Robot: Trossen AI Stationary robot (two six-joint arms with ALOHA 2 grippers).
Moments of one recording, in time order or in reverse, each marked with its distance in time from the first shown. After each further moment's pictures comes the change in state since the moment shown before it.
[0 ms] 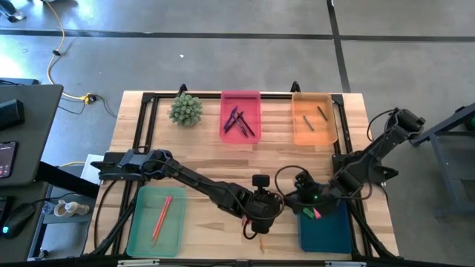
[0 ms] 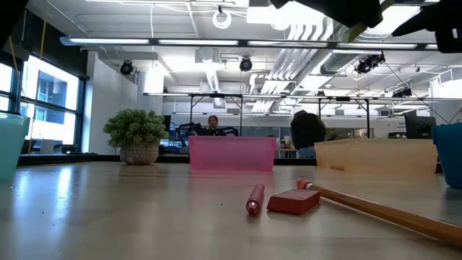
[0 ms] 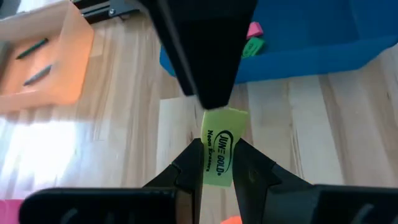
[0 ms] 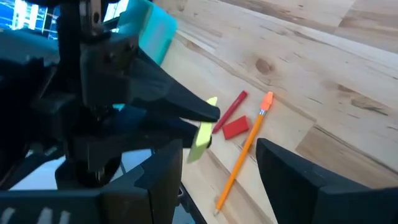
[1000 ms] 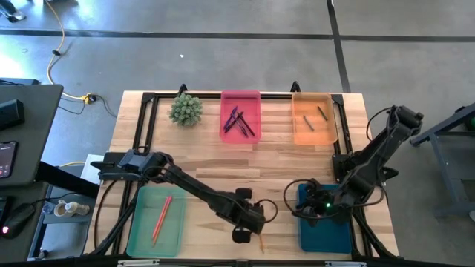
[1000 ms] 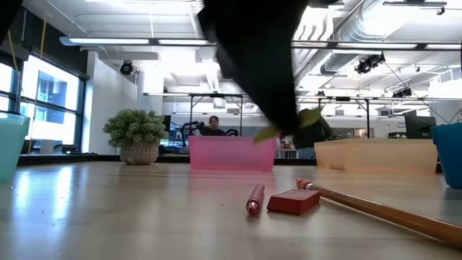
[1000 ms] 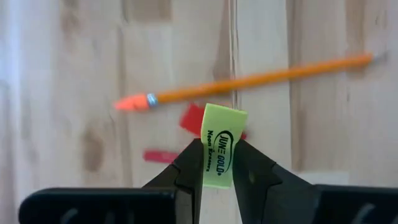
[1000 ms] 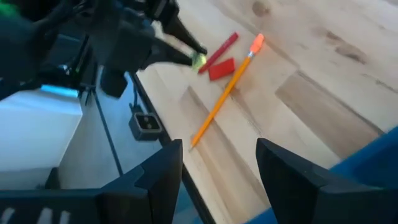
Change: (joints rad) left arm -0.033 0.005 -0.211 -0.103 0.312 -0.245; right arm 0.142 -0.046 0.000 -0.128 -0.070 -0.026
